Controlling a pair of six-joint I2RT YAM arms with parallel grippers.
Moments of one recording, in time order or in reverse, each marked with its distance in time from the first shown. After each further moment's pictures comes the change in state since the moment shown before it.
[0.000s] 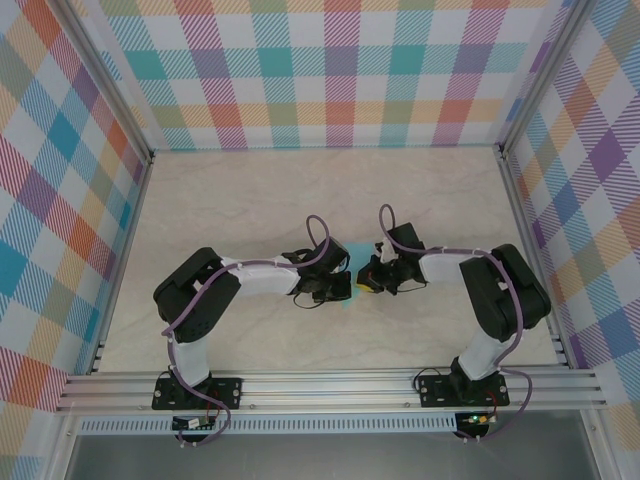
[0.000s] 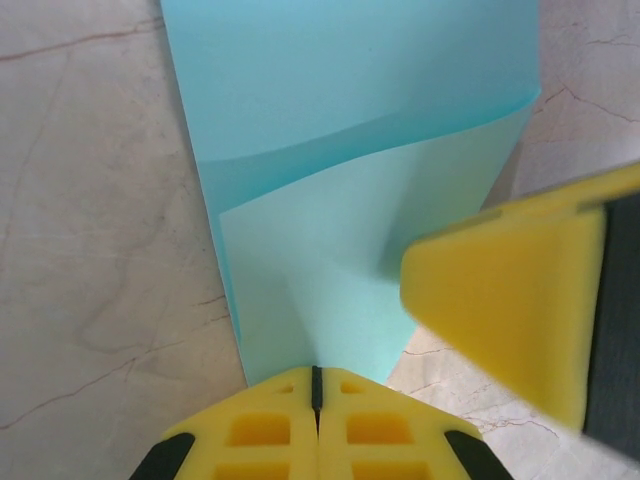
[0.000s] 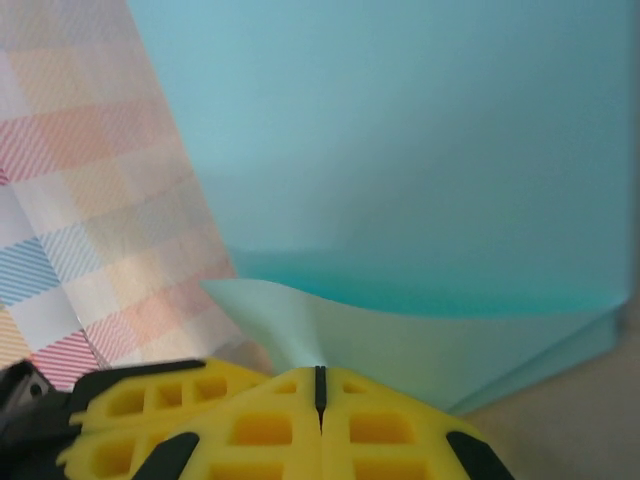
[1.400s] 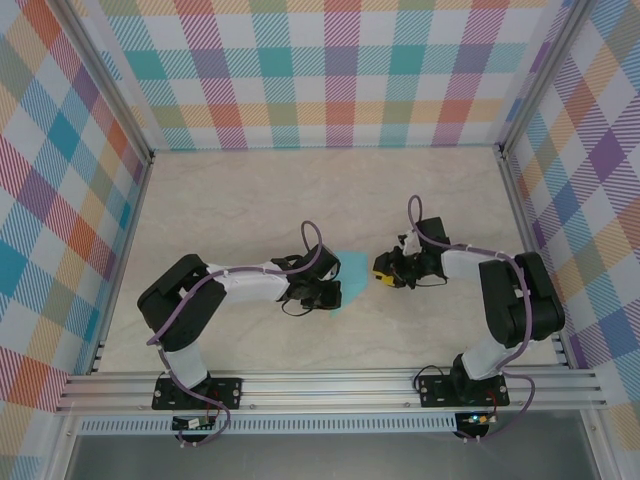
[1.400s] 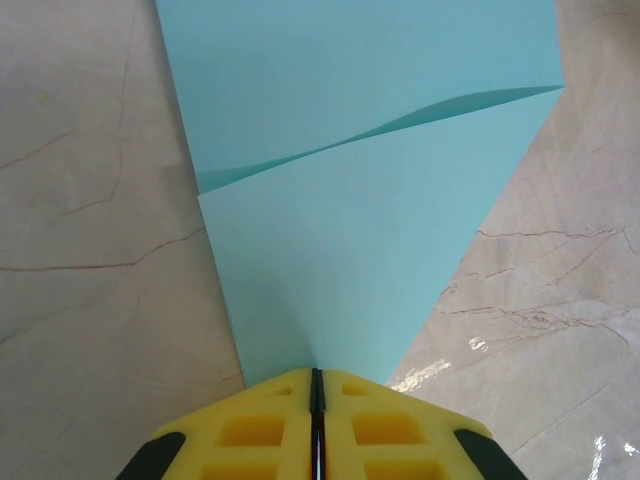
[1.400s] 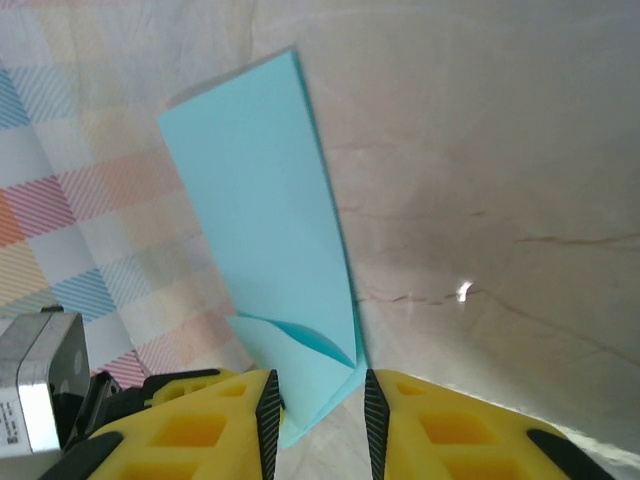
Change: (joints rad) left arm 0.000 -0.099 -0.100 -0.050 0.008 0.098; right arm -0.163 -0.081 -0.023 -0.072 -0.101 -0.072
